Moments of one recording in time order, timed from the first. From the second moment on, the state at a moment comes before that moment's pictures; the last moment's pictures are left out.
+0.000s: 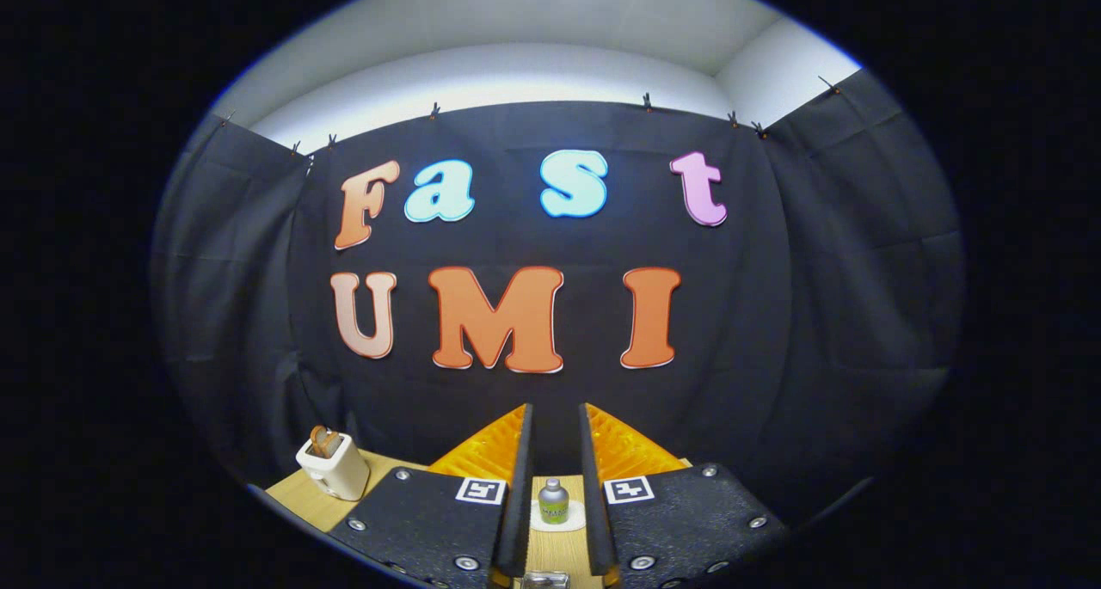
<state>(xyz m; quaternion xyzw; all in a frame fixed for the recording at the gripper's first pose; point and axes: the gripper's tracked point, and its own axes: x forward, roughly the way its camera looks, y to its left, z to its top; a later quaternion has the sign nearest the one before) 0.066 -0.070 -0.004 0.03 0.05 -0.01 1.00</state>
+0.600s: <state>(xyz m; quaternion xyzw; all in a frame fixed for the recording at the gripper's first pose) 0.051 -0.041 0.053 0.01 -0.05 0.03 1.00</state>
